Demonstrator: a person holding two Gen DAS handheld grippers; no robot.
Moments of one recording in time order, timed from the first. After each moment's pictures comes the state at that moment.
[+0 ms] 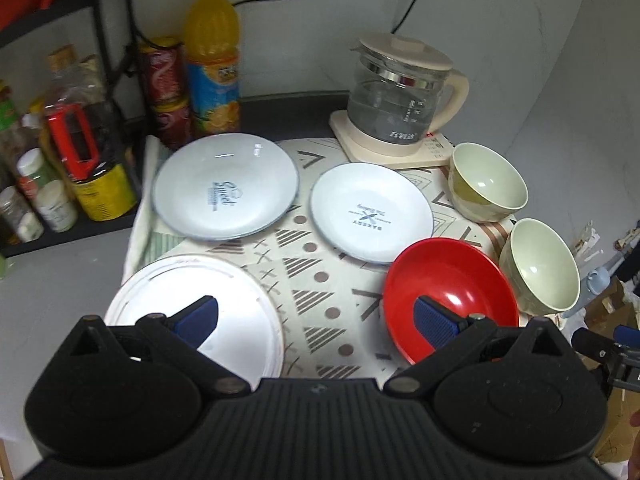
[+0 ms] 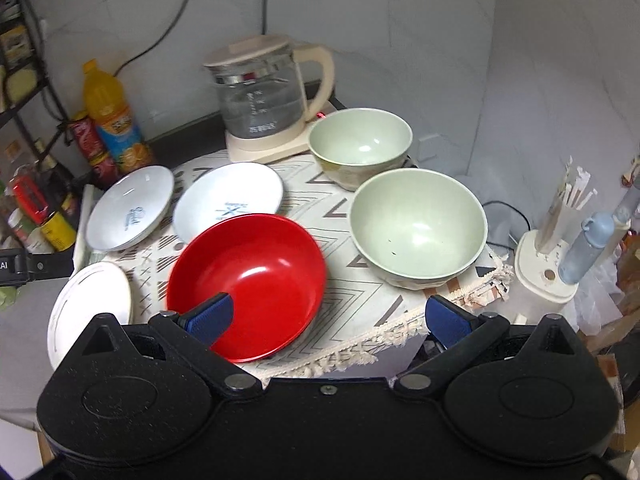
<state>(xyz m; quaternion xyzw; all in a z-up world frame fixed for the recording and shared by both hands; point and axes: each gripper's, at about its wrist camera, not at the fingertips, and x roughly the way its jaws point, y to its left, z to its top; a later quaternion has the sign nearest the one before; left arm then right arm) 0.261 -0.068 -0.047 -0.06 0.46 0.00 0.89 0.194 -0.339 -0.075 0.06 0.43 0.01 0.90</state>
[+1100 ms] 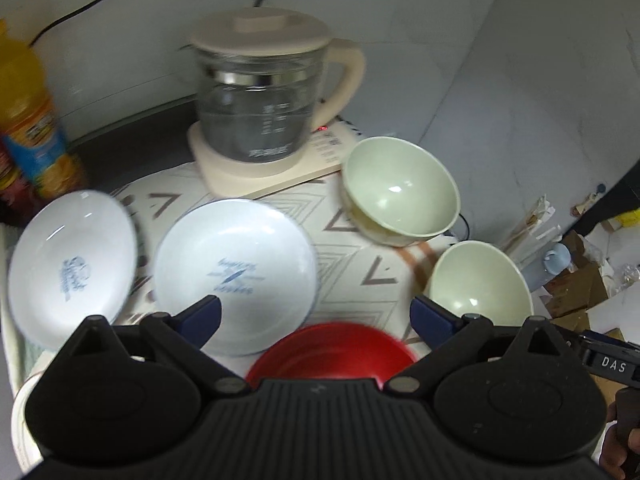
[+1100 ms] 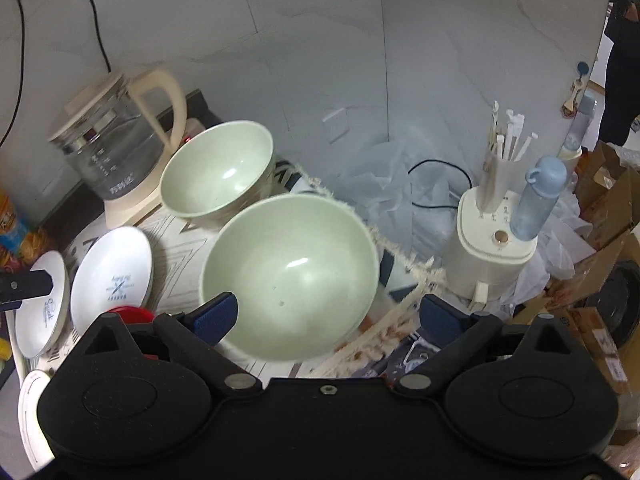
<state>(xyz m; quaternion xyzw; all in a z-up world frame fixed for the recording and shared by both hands) 0.397 -0.186 -0.064 -0.03 0.50 -0.12 0.86 0.267 -0.446 -0.107 0.15 0.46 -0.11 0.87</state>
